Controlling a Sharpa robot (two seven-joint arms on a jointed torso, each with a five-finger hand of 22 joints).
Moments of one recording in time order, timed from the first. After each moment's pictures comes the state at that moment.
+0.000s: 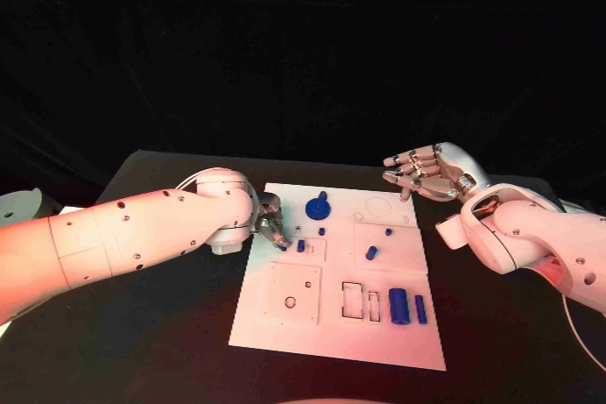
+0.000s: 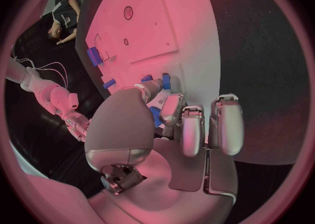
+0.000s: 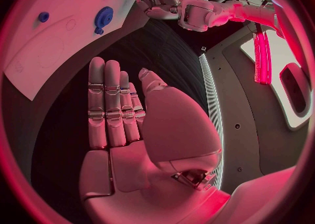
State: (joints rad) left arm 1.26 -0.69 -0.03 1.47 -1.19 0.22 -0.64; left_hand 1.22 -0.16 0.61 0.18 0.13 0.93 0.04 0.63 0.68 1.40 -0.04 1.21 1.17 1.47 -0.09 1.57 1.31 0.03 1.46 0.01 1.46 1.31; right arm 1.18 -0.91 0.02 1.56 -0.75 -0.51 0.19; right_hand 1.43 -0.06 0.11 0.20 0.31 1.01 0.17 0.07 0.08 1.13 0.10 0.22 0.30 1.26 0.02 0.49 0.56 0.18 1.12 0.12 0.61 0.36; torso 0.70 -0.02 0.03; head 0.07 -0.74
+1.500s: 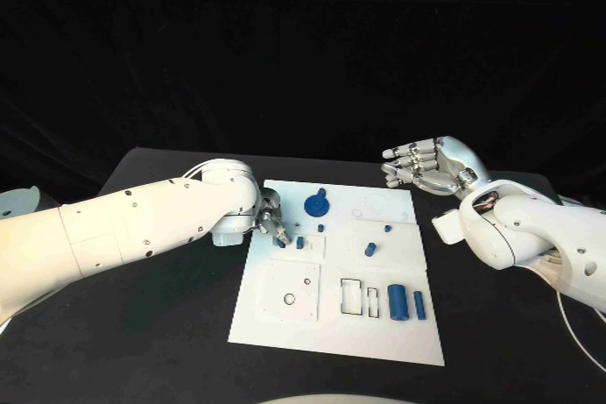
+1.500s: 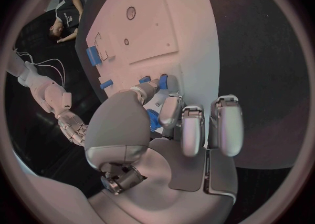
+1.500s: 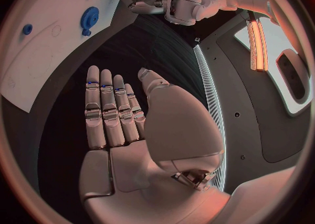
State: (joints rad) left arm 1.27 -0.65 -0.02 1.40 -1.14 0.30 -0.69; left_hand 1.10 -0.15 0.60 0.12 0.12 0.98 0.02 0.61 0.64 1.42 -0.06 1.23 1.20 1.47 -0.09 1.57 1.31 0.03 1.46 0.01 1.48 1.31; right arm 1.18 -0.91 0.02 1.57 -0.63 -0.48 0.26; right_hand 1.40 -0.10 0.20 0.15 0.31 0.97 0.21 0.07 0.07 1.13 0.15 0.09 0.06 1.17 0.10 0.06 0.18 0.18 1.09 0.20 0.17 0.07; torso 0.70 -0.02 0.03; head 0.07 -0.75
